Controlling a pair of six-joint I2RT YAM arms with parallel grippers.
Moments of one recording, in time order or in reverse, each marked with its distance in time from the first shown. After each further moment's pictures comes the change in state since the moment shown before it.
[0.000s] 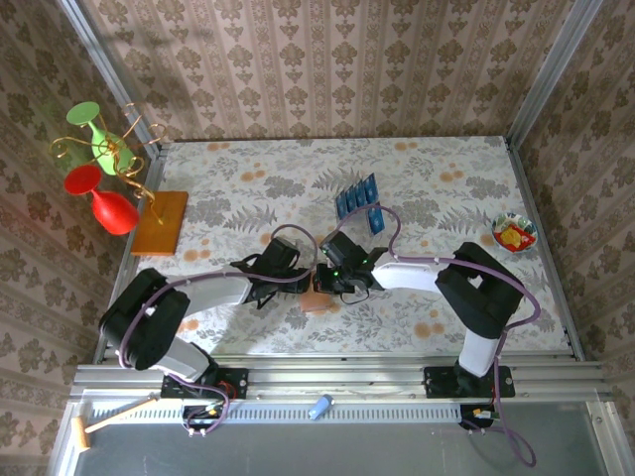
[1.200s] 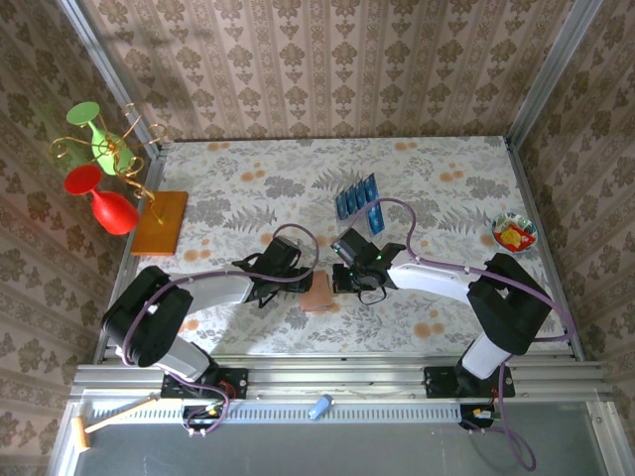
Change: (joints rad) left arm 0.005 0.027 0.007 0.036 0.017 0.008; right arm -0.017 -0.159 -0.011 -0.266 0.160 -0.116
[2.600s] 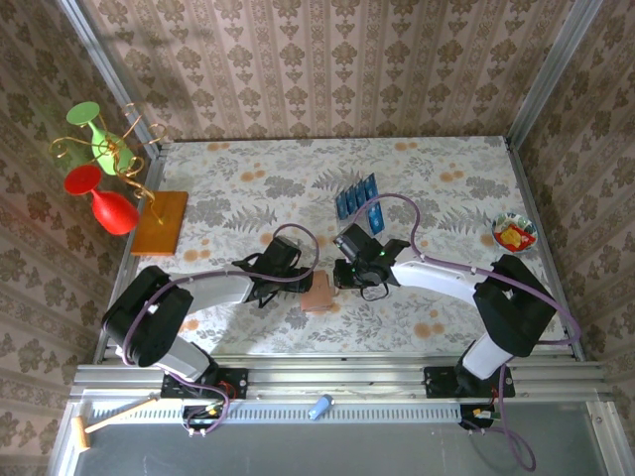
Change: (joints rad) left arm 0.000 0.002 0.000 0.000 0.003 0.000; right arm -0.018 -0.022 0.022 -0.040 0.021 -0.020
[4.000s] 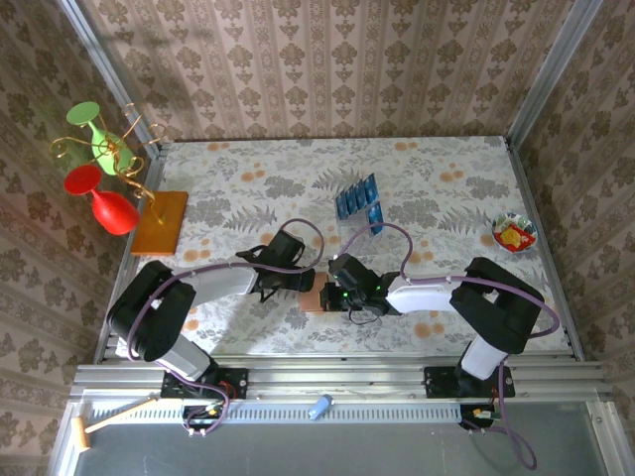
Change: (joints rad) left arm 0.006 0.036 0.094 -0.141 0.027 0.048; right arm 0.119 0.055 -0.253 0.512 -0.093 0.154
